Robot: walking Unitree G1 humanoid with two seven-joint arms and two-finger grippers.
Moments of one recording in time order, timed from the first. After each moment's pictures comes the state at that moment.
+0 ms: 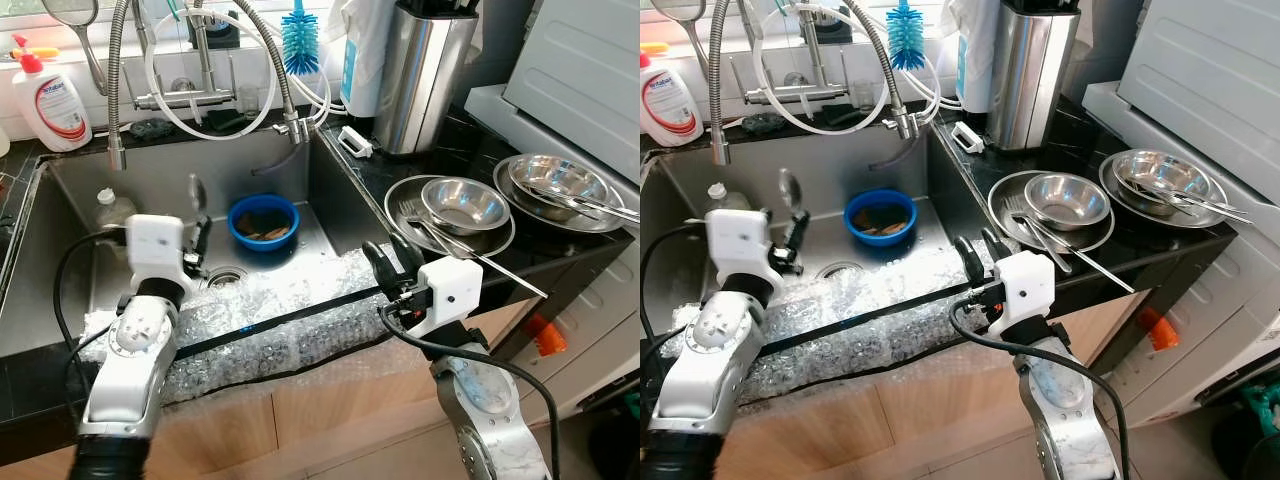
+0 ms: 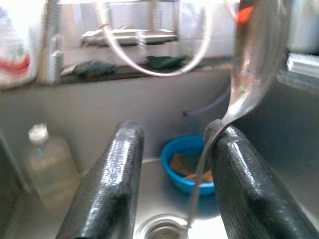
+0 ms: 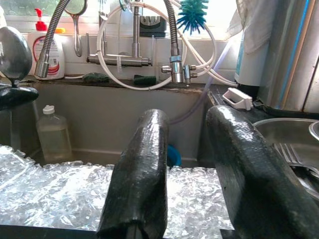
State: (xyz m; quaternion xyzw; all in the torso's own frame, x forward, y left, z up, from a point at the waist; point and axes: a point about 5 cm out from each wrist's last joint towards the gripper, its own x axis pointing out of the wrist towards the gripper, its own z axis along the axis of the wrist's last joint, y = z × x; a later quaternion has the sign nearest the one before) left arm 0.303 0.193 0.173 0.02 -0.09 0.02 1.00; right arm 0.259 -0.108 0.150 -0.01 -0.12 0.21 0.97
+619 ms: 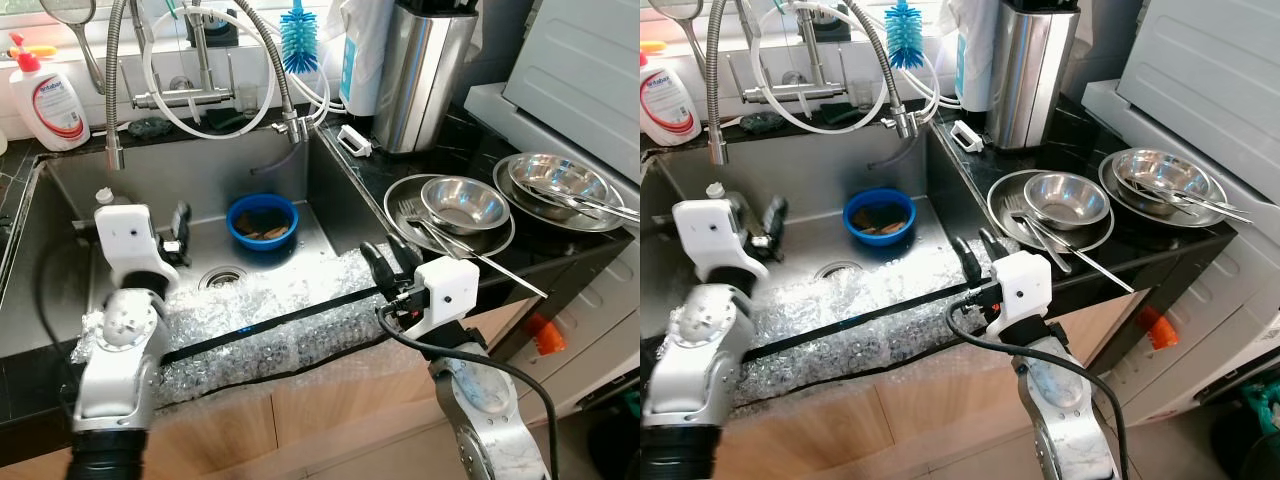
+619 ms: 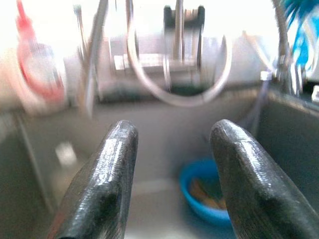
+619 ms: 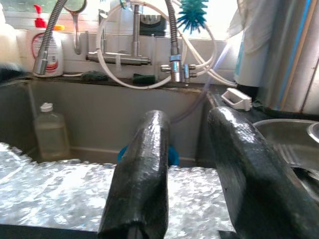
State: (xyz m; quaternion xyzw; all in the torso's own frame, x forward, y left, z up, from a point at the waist) left arm 0.298 0.207 0.199 0.05 -0.15 0.05 0.99; right arm 0.259 -0.110 0.150 -0.02 -0.12 0.19 0.97
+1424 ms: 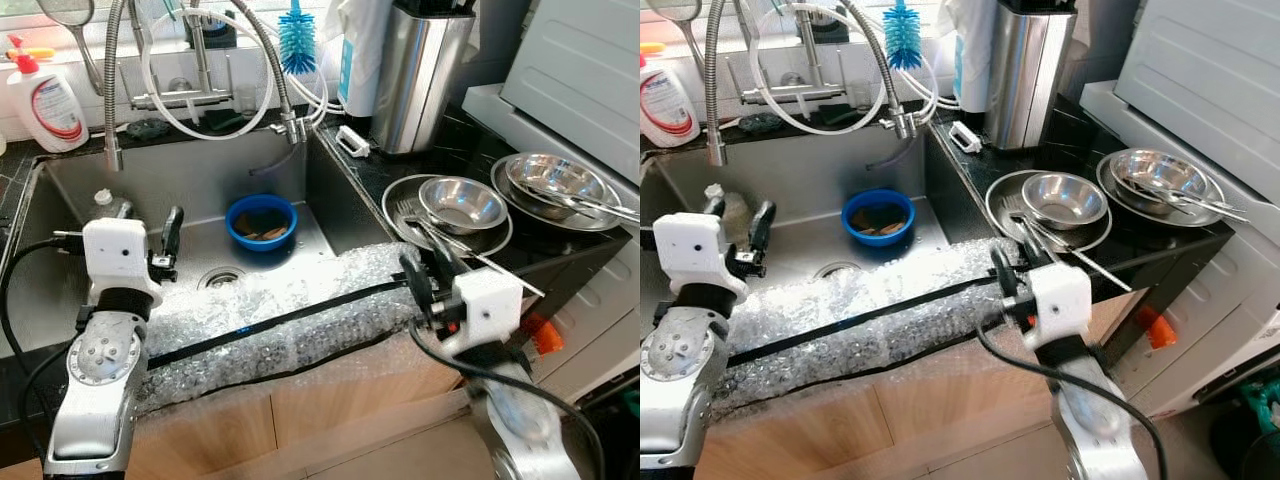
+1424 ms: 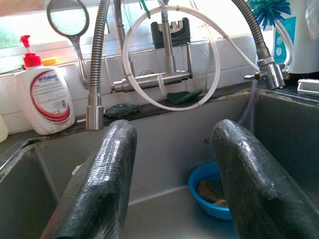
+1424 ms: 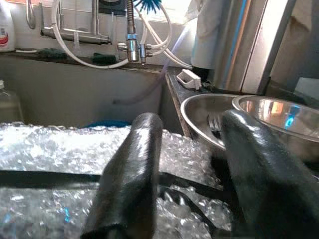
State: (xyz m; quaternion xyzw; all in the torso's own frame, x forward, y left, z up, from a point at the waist) left arm 0.271 0.207 0.194 0.10 -0.16 0.03 0.98; right arm 0.237 -0.145 0.143 -0.06 -0.08 0.13 0.99
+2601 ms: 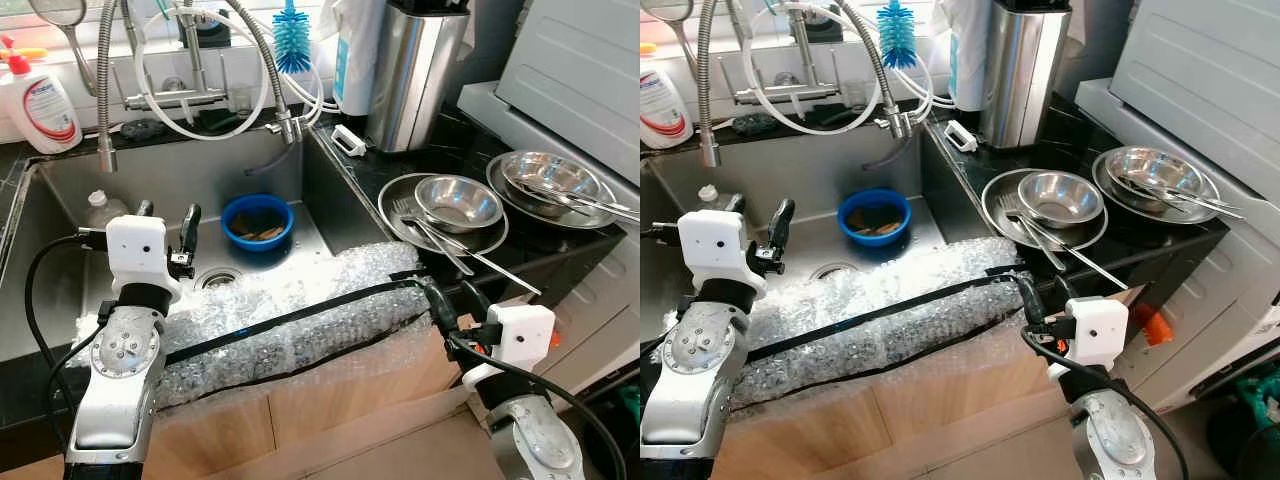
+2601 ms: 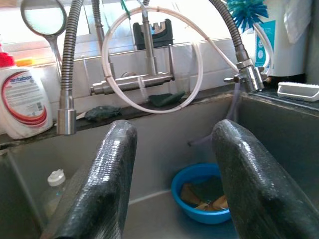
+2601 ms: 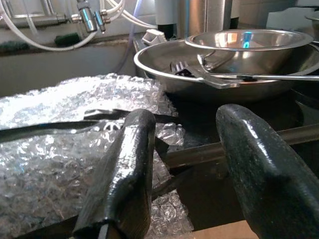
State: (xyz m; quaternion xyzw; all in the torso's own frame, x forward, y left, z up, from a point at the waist) left arm 0.278 0.192 0.191 0.09 -0.16 0.02 0.98; right arm 0.222 -0.167 0.119 0.03 -0.02 0.09 1.00
